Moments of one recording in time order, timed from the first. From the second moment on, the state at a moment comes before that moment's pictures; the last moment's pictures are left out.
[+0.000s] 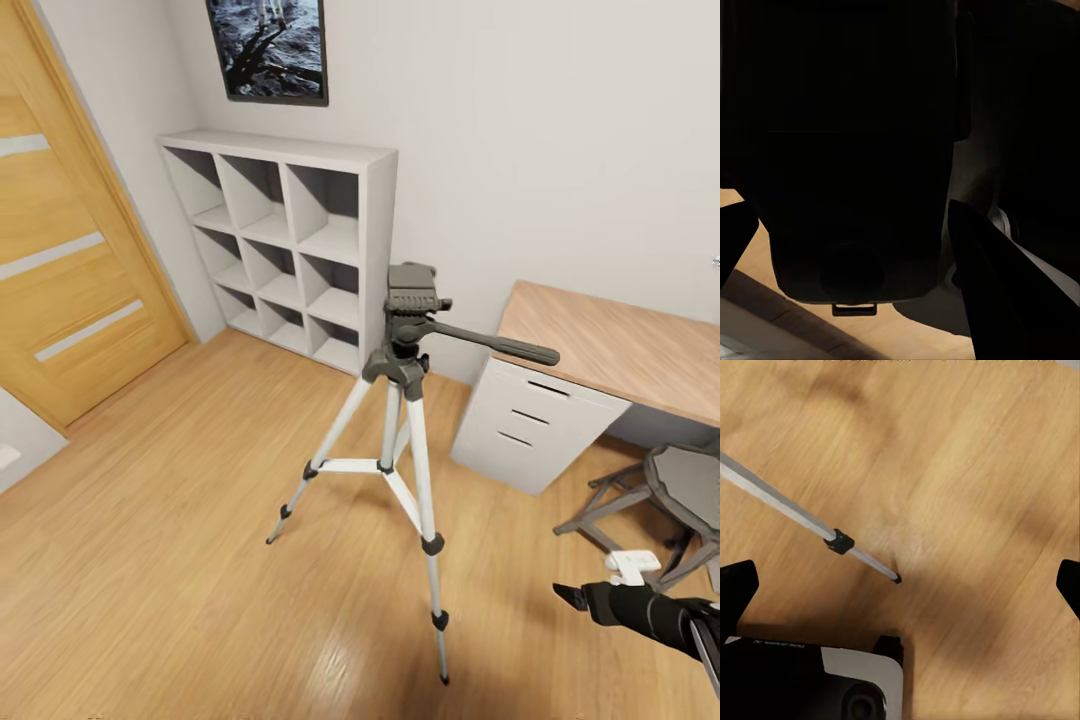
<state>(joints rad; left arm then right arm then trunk) -0.24 0.01 0.08 0.00 0.25 -0.01 0.00 -0.17 -0.27 -0.39 -1.45 0.19 0.80 0.74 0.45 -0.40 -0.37</state>
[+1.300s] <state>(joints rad) -0.24 0.01 0.08 0.00 0.25 -0.01 0.00 -0.46 -0.10 -0.12 -1.54 0.19 1.00 0.71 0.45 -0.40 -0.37</state>
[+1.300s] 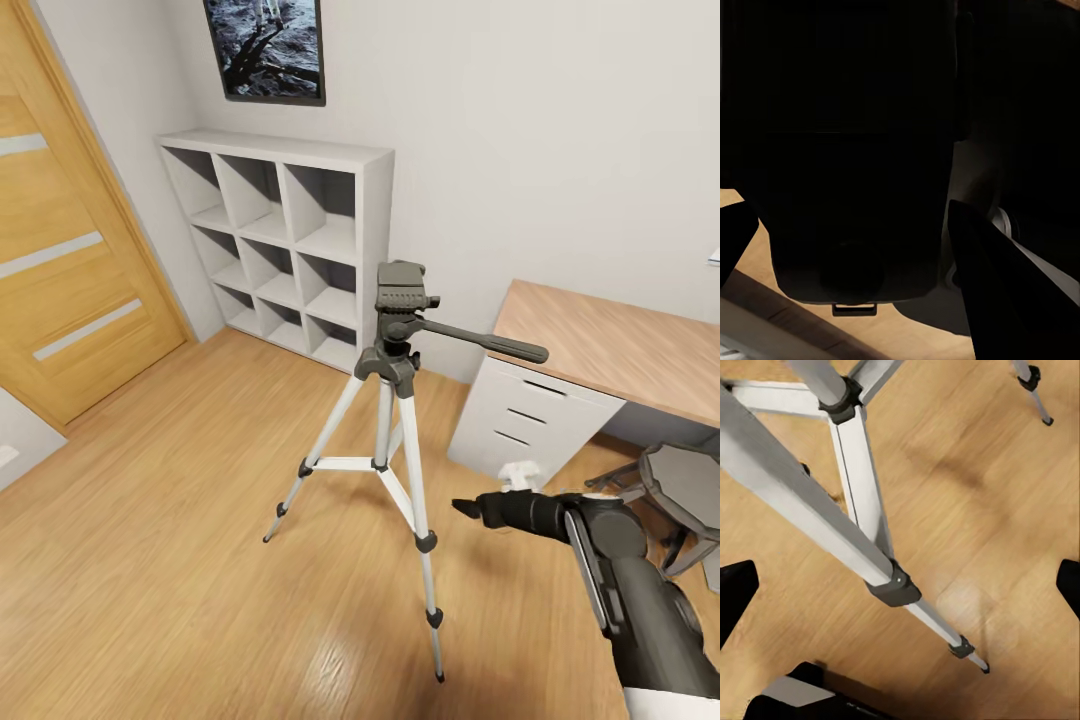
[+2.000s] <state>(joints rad) -0.24 0.01 0.08 0.00 0.25 -0.02 0.00 -0.50 0.06 -0.05 -1.54 0.19 1.02 0.55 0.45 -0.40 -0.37</state>
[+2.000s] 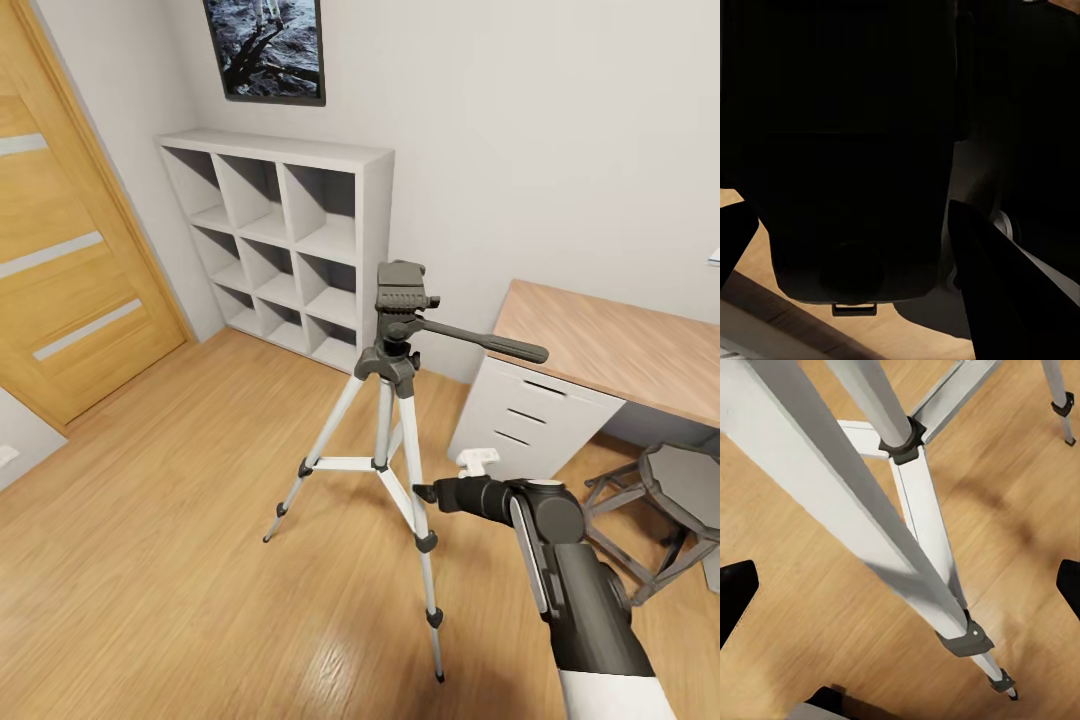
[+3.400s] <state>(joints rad) -0.24 0.01 0.08 0.00 0.25 -0.01 0.00 -0.57 0.16 0.06 -1.54 0.18 0.91 0.30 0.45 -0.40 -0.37</state>
